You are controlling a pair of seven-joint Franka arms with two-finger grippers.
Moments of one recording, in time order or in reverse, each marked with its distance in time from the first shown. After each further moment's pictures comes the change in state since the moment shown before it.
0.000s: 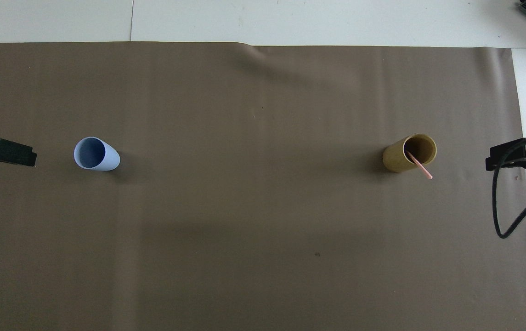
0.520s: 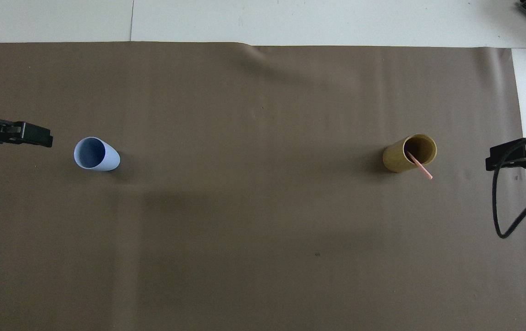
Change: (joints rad) left arm 0.067 0.131 0.001 -0.128 -0.021 0.291 0.002; right arm 0.000 0.000 0.000 0.000 0.000 0.000 0.000
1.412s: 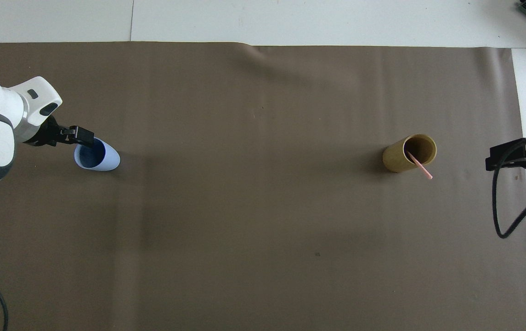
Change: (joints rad) left arm 0.016 0.169 -0.002 -0.197 -0.003 0.299 0.020; right arm 0.000 0.000 0.000 0.000 0.000 0.000 0.000
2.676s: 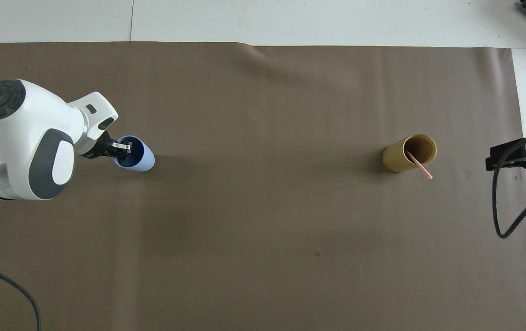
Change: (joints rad) left arm -0.196 -0.035 -0.030 -0.030 -0.035 -0.005 -0.204; right arm 0.000 0.000 0.000 0.000 0.000 0.000 0.000
